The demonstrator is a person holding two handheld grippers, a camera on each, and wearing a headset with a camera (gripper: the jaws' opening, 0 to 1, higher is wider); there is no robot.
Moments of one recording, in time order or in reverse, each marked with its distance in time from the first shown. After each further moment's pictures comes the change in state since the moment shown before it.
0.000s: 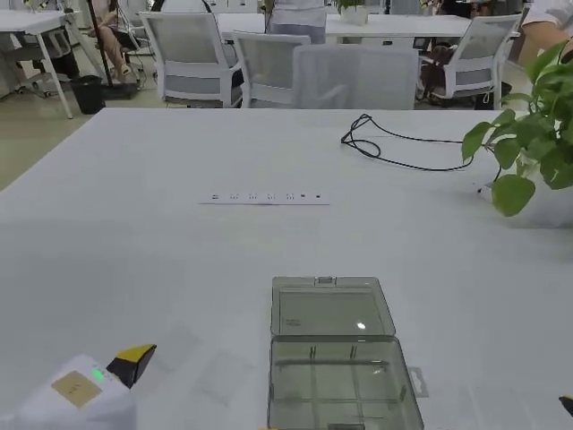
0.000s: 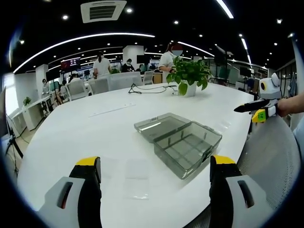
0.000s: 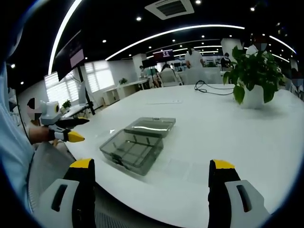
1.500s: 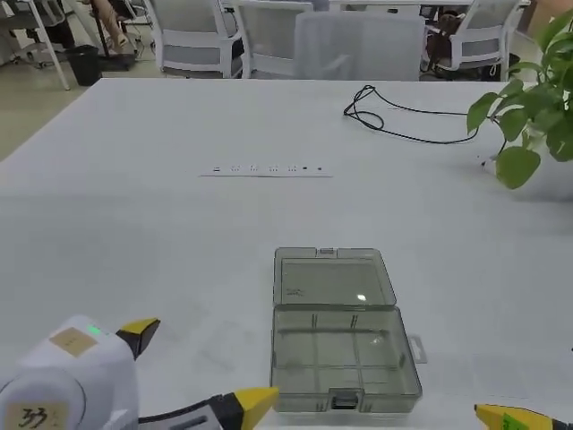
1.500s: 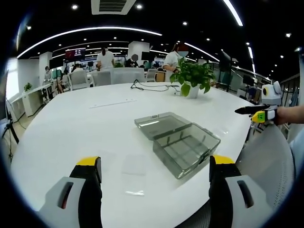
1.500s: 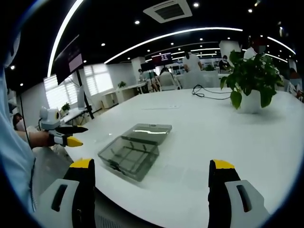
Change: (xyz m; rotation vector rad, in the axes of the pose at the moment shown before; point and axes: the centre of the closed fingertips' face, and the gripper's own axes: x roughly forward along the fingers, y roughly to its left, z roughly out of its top) left arm 0.000 0.003 -0.005 -0.116 0.023 -0.010; right arm -0.007 -0.004 0.023 -0.003 -0.022 -0.003
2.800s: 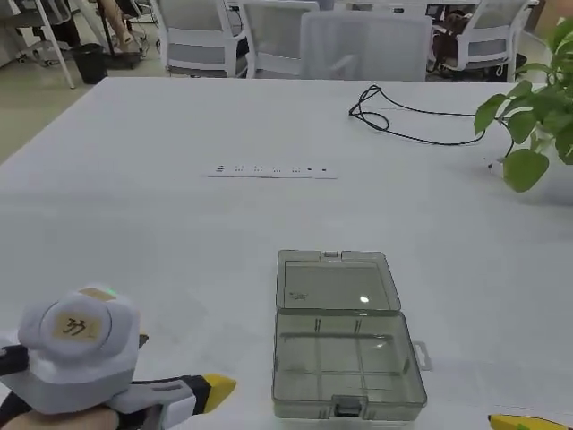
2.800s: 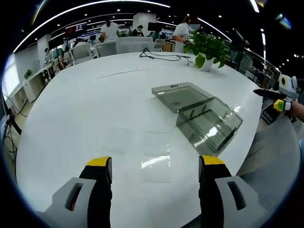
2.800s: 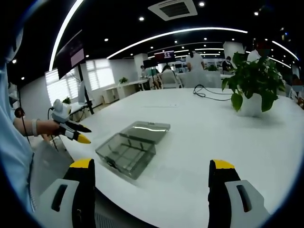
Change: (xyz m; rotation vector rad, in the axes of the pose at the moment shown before) left arm 0.021 0.050 -0.040 -0.017 0.297 0.047; right arm 0.000 -0.006 0.000 -0.043 0.029 0.000
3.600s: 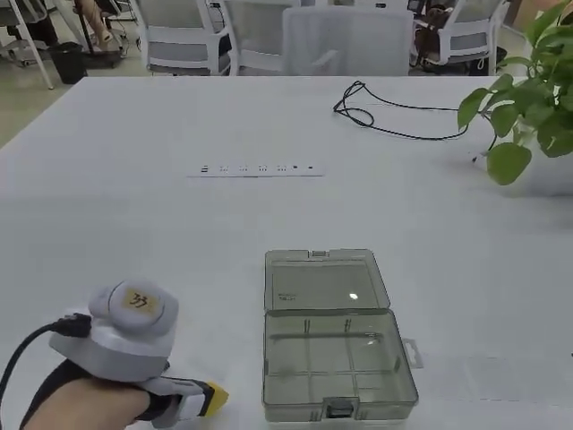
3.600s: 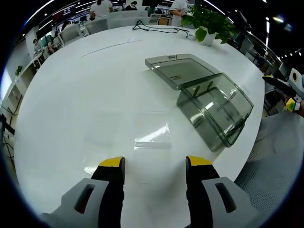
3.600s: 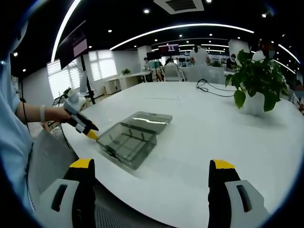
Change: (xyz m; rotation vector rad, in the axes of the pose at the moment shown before) left arm 0.039 -0.007 -0.030 0.013 0.267 -0.033; right arm -0.001 0.003 -0.018 -0.045 0.077 0.013
